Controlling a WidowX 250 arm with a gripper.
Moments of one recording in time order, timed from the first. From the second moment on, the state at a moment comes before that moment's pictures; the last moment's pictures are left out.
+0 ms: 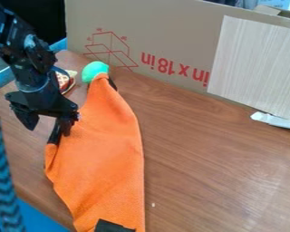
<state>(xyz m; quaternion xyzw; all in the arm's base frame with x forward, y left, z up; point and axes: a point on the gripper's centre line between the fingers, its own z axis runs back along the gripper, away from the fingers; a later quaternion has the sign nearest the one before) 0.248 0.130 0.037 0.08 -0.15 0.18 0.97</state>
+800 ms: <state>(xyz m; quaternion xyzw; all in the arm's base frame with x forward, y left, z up) 0.251 0.134 0.033 0.06 -0.11 0.21 0.97</state>
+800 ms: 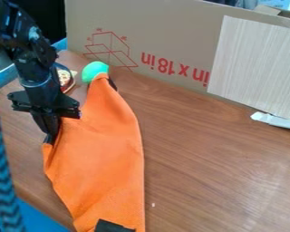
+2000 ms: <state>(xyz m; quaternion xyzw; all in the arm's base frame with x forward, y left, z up) 0.338 0.017 0.062 0.04 -0.06 0.24 0.97</state>
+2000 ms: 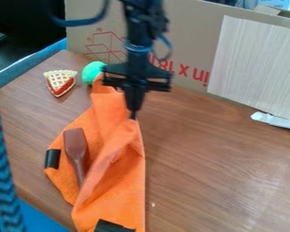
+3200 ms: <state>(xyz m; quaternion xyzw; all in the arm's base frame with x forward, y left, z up) 0.435 -0.108 0.024 0.05 -0.01 0.29 0.96</state>
